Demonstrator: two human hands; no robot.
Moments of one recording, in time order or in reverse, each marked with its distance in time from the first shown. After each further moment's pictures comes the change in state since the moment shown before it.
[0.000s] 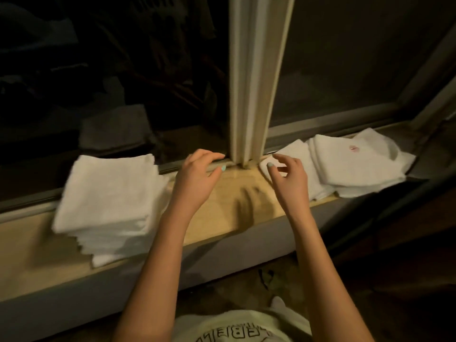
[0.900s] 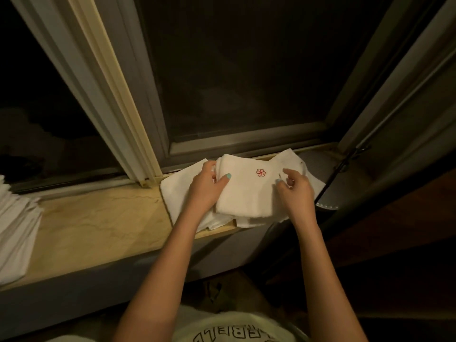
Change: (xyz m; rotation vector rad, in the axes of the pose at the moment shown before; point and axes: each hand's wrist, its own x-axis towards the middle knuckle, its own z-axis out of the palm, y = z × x) left_hand 0.091 0.154 0.235 -0.238 -0.169 -0.455; right_hand 0.136 0.131 -0.203 -0.163 -0.057 0.237
